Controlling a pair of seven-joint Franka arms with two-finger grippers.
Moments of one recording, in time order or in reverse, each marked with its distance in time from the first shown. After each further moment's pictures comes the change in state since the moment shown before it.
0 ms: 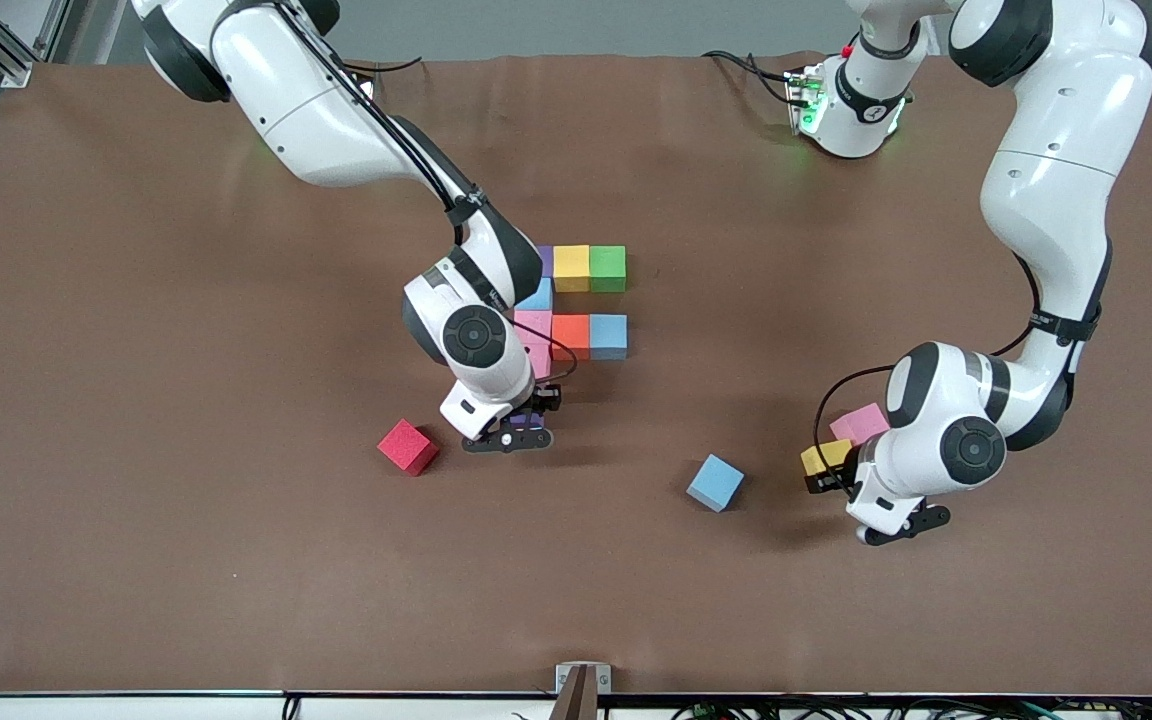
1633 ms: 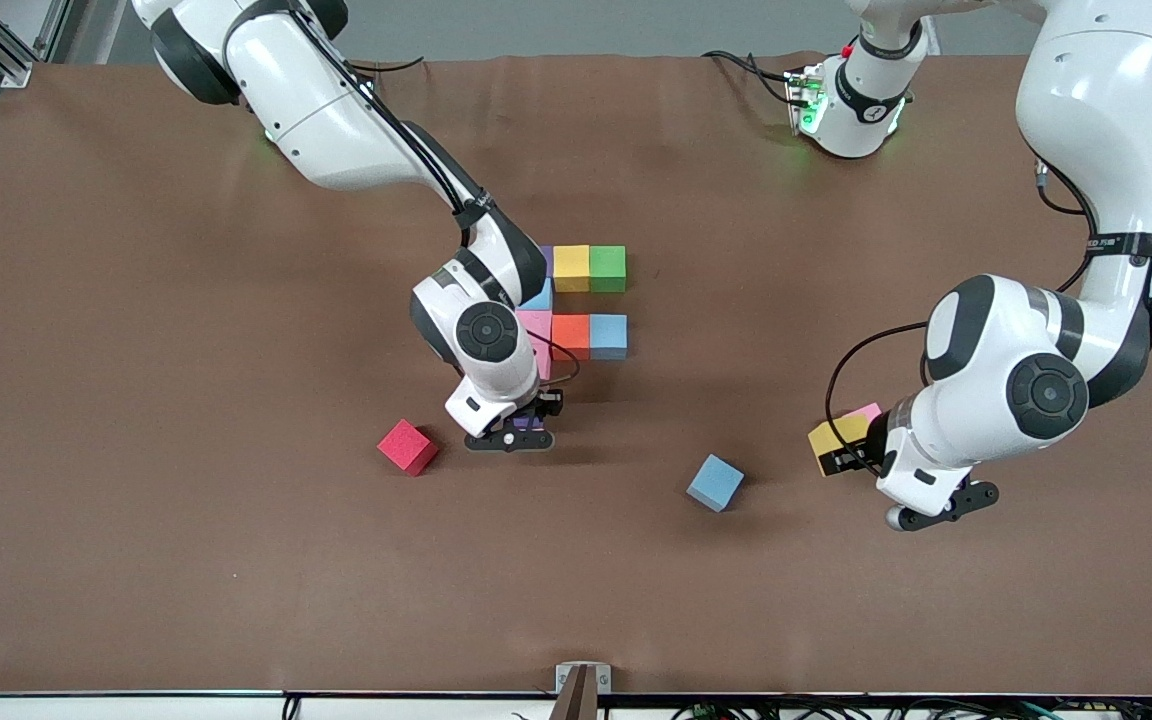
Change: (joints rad) left arm -0.004 -0.226 -0.061 0.030 -0.092 -0.198 -0.047; right arm 0.019 0.015 -0.019 -0.007 -0.045 0.035 0.072
